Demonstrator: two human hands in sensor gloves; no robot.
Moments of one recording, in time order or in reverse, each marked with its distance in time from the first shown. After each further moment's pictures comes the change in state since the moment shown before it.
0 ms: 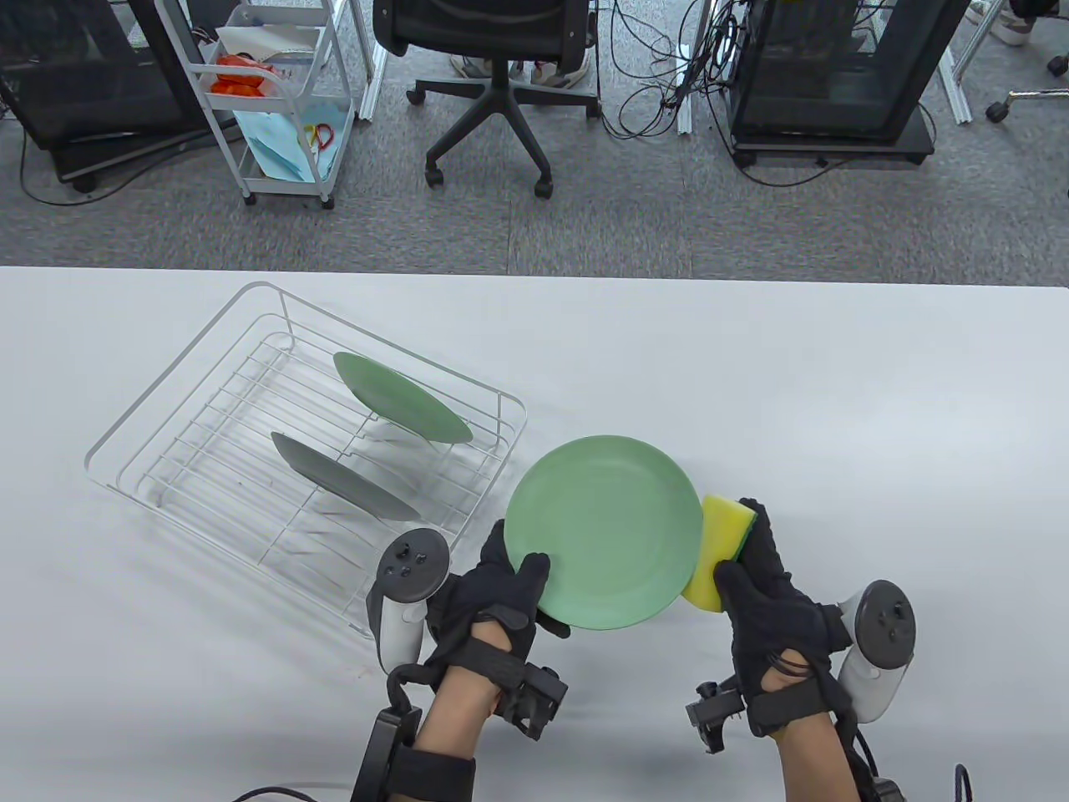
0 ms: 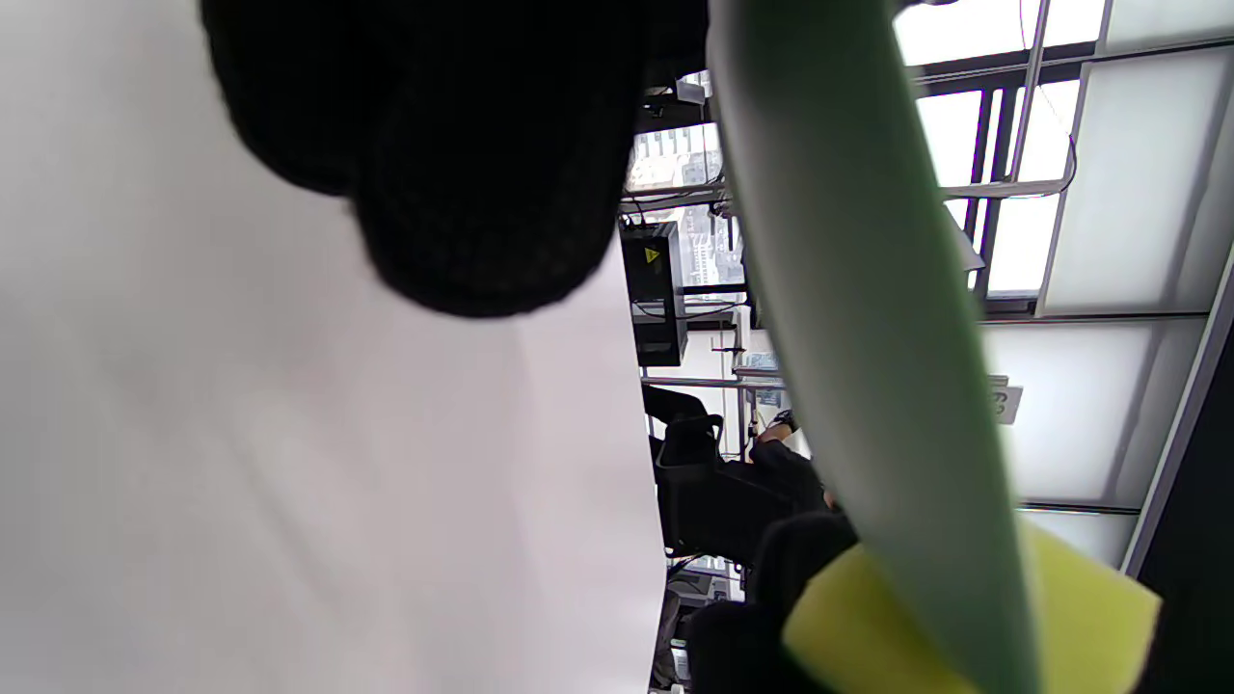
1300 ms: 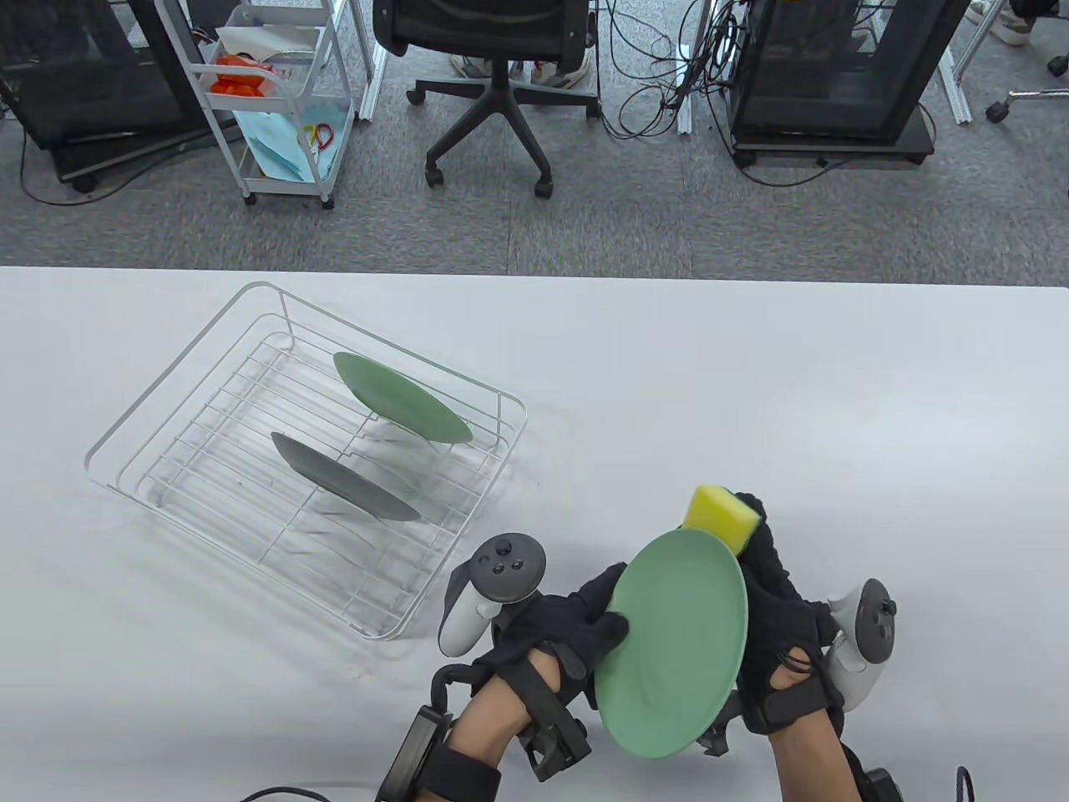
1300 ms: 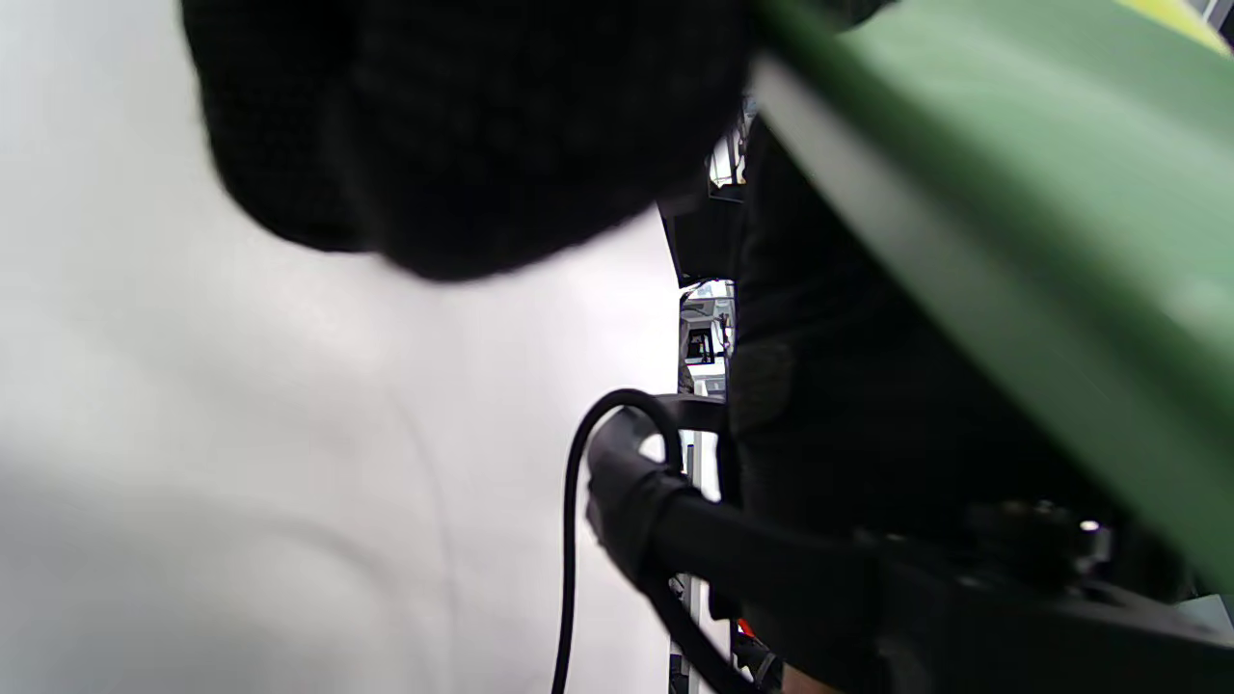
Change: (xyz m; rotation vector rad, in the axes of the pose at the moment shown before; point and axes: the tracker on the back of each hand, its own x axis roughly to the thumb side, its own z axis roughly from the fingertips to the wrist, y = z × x) left_hand 0.003 -0.057 -0.016 -0.446 -0.089 -0.178; right_hand -0.025 0.012 -0.007 0.122 0.049 -0.227
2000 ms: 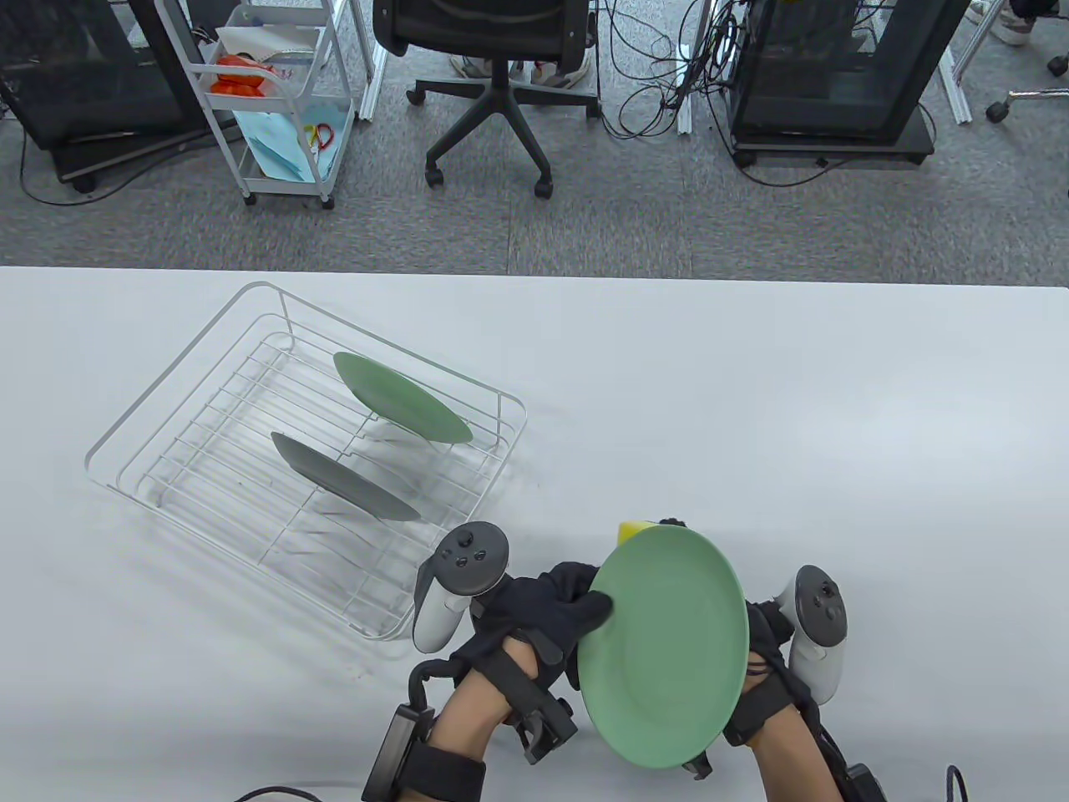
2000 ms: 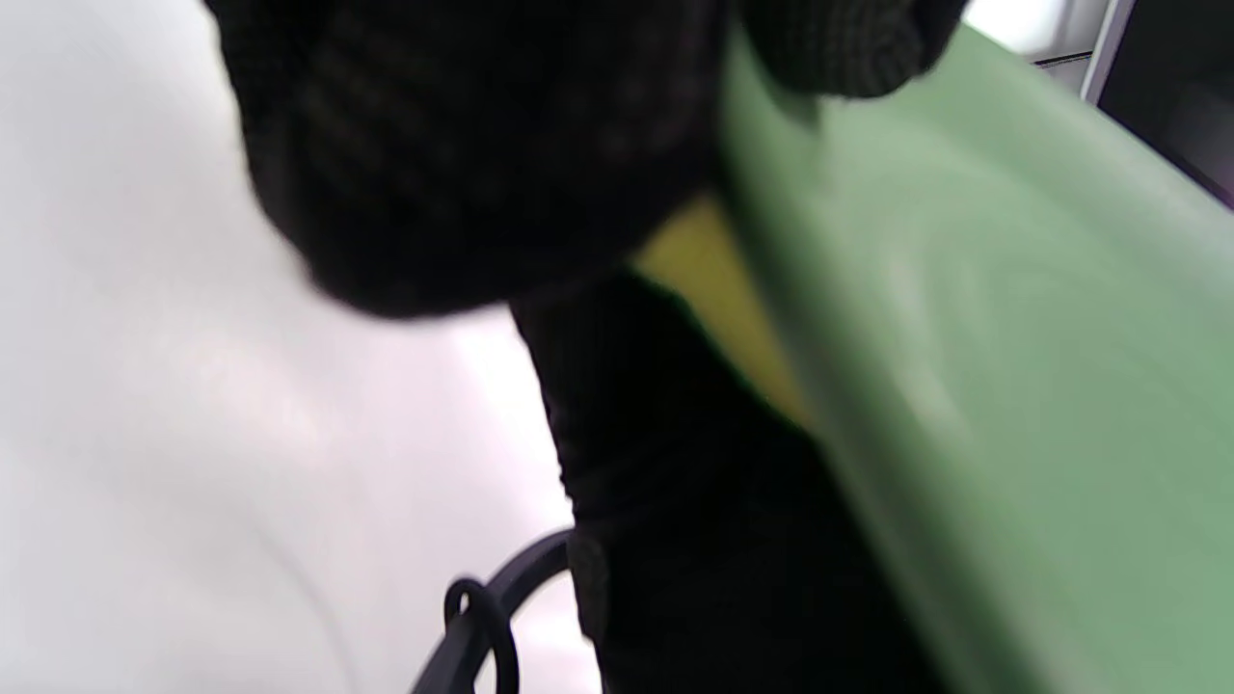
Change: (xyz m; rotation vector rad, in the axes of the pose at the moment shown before) left_hand 0.010 0.027 0.016 0.191 -0.086 -0.017; right_hand -0.018 0.024 -0.002 0.168 0.144 0.129
